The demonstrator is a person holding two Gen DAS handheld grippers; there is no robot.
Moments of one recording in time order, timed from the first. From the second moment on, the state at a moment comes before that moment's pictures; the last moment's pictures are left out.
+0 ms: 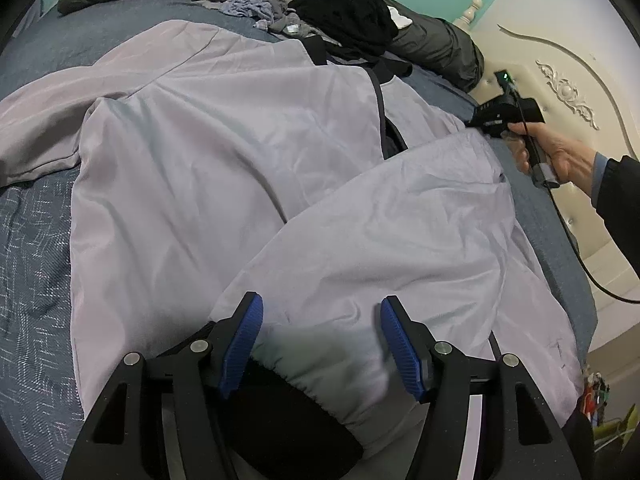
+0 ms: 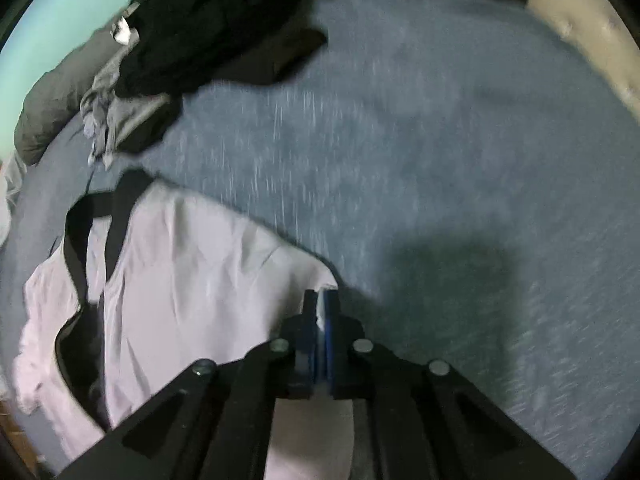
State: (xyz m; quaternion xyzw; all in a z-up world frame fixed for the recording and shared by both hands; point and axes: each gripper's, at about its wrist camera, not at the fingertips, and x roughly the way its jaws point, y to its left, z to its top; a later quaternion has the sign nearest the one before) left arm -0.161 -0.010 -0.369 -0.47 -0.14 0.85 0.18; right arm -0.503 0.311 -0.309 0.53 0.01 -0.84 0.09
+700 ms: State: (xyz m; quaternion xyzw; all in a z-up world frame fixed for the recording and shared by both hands) left arm -0.160 -0.011 -0.368 -0.48 -0.15 0.85 0.18; right arm -0.511 0.318 -0.276 0.46 0.01 -0.88 0.13
